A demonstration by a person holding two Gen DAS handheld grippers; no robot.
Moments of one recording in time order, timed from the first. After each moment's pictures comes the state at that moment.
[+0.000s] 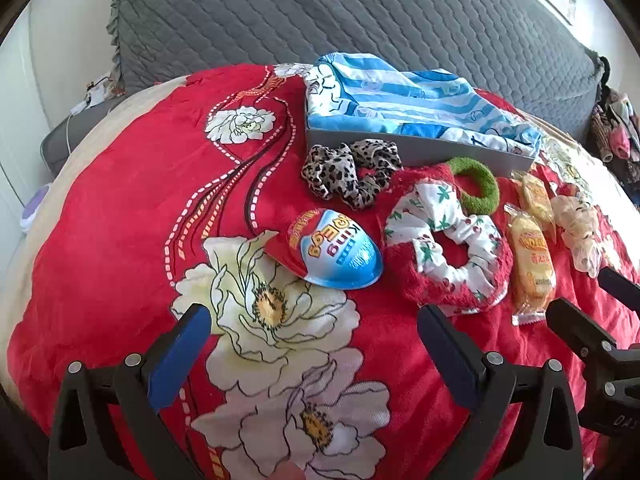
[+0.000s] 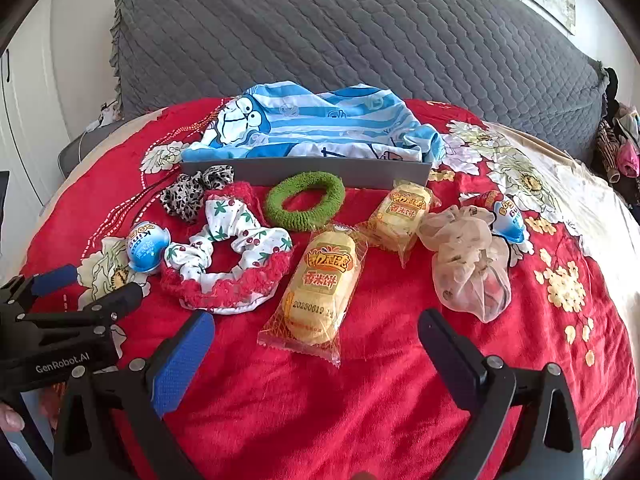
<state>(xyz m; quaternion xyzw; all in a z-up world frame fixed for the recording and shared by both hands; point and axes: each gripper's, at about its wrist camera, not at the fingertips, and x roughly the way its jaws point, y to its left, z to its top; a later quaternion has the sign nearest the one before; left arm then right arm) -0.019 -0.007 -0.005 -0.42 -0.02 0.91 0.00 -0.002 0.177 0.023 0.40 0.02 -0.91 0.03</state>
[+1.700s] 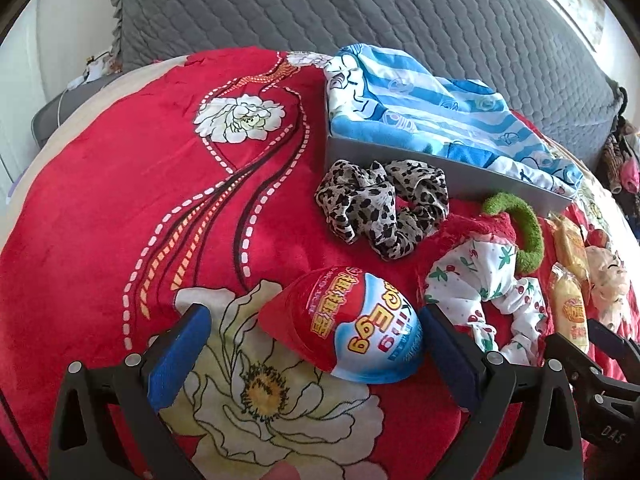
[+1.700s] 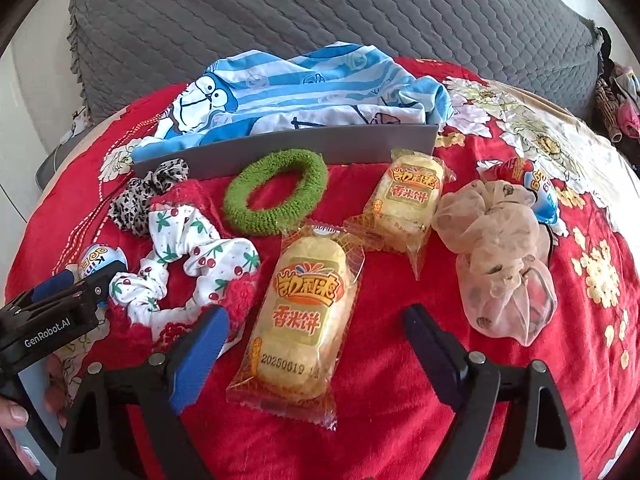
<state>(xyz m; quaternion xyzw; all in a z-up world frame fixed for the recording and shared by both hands) -0.084 -0.020 -0.029 -0.43 -0.07 0.90 0.00 -0.056 0.190 -0.008 0.45 -0.02 -0.89 0.00</state>
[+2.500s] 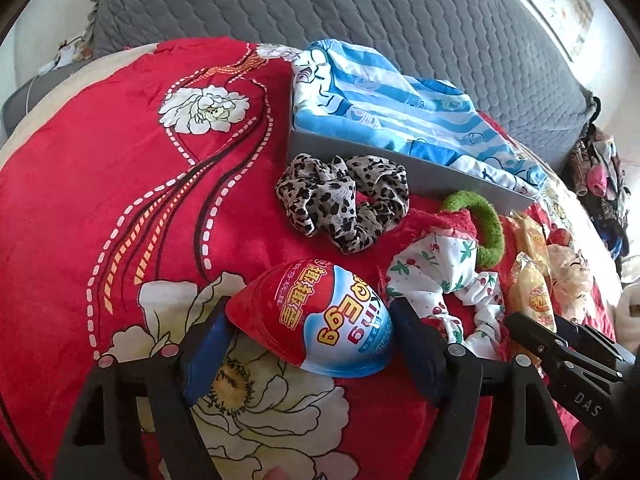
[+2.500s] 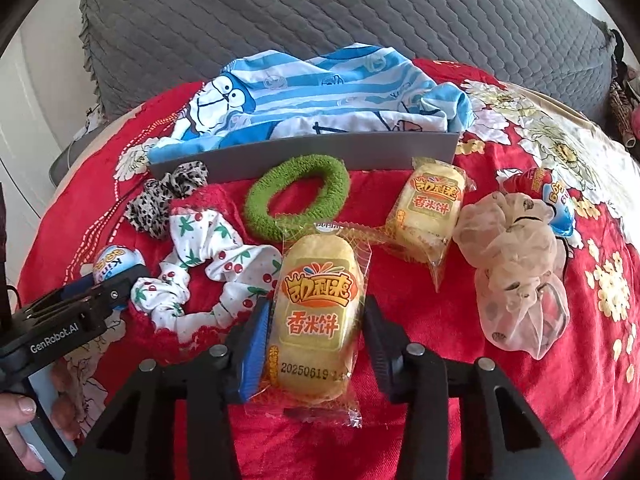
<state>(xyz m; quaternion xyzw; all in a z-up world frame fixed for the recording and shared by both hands) -0.083 -0.020 -0.027 -0.44 -0.11 0.89 0.07 -0.060 0.185 -0.002 0.45 -0.03 -0.89 0.03</state>
